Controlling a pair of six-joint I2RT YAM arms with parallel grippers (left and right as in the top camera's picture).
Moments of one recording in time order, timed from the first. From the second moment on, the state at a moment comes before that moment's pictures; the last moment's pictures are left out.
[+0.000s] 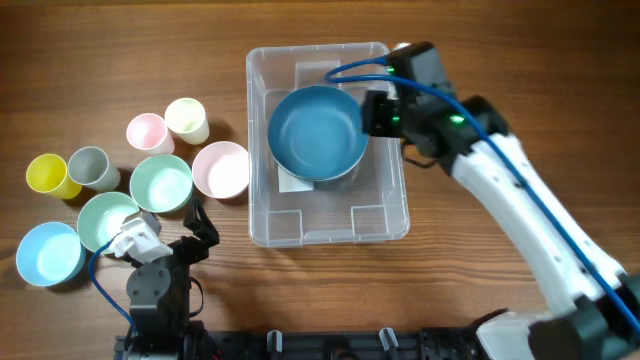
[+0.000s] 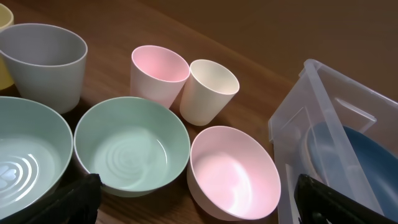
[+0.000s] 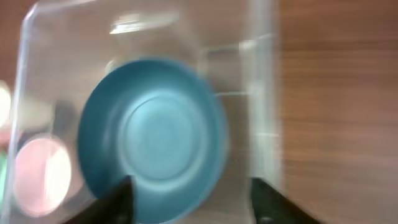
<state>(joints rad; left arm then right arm) -0.01 0.02 0.13 -0.41 -0.17 -0.46 0.43 1.55 1.41 -0.79 0.07 0.47</state>
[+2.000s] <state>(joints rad) 0.22 1.01 0.91 -0.95 -0.17 -0.70 -0.44 1.43 1.41 -0.90 -0.08 0.60</state>
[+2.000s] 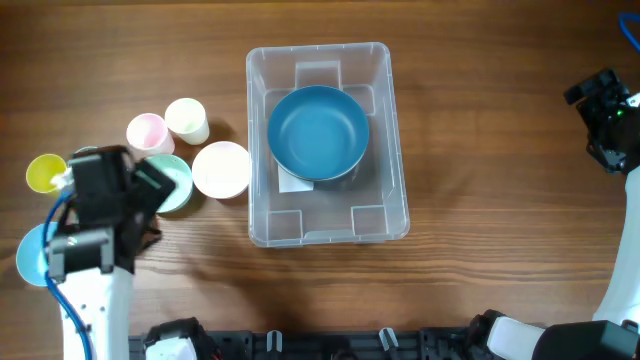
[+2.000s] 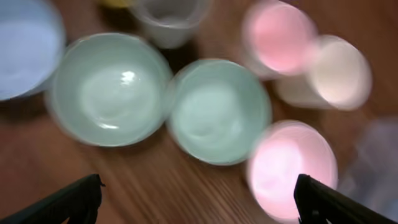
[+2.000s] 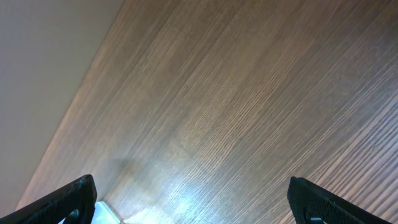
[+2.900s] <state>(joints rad) 1.10 1.52 0.91 -0.72 0.01 -0.82 -0.44 1.43 1.41 -0.90 -0.08 0.60</state>
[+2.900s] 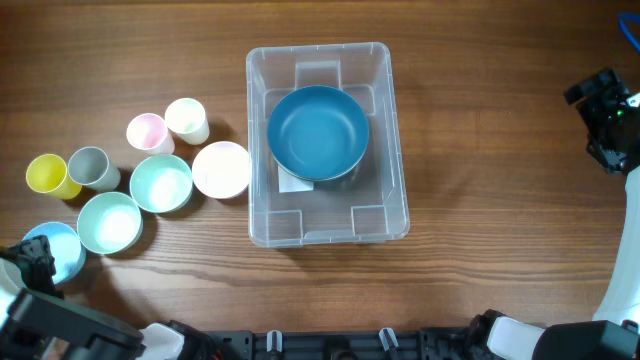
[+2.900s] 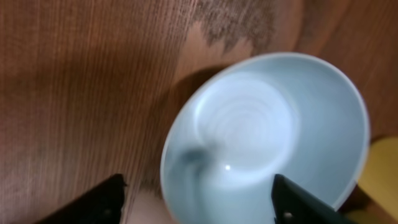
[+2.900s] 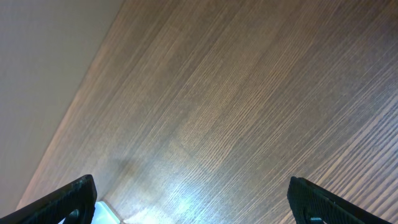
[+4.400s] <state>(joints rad) -0.25 1.27 1.14 -0.65 0.23 -0.61 -0.44 1.43 1.41 -0.90 -0.08 0.60</state>
